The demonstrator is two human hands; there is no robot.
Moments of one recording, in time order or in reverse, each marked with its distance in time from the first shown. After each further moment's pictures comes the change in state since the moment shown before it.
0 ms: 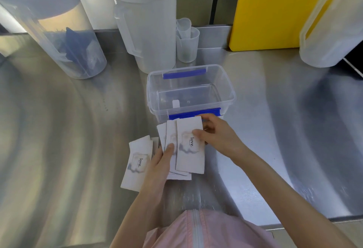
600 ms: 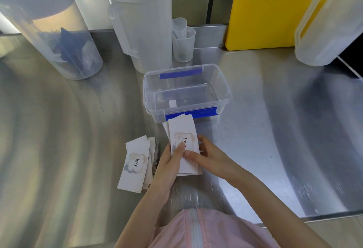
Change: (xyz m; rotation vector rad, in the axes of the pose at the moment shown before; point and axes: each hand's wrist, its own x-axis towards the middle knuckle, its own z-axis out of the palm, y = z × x) left_hand -0.001 -0.002 0.019 0.028 -0.126 0.105; right_hand -0.018 0.045 0.024 0.096 -0.168 0.144
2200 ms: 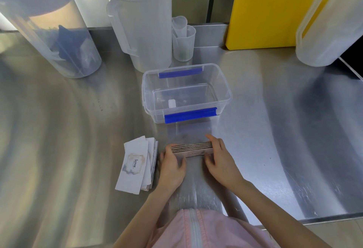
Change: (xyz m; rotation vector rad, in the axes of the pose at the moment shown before) left_hand 0.039 -0.045 0.004 0.628 0.155 0.191; right_hand 0.006 0.050 -0.017 -0.544 0.360 -0.257
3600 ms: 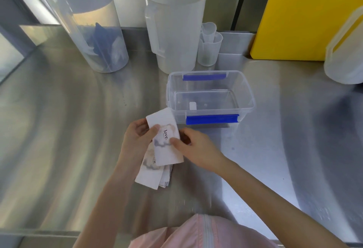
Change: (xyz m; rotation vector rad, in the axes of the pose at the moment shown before) left_hand 0.011 0.019 -0.131 -0.663 0.186 -0.057; right_hand 0.038 -0.126 0.008 0.205 -0.365 -0.020
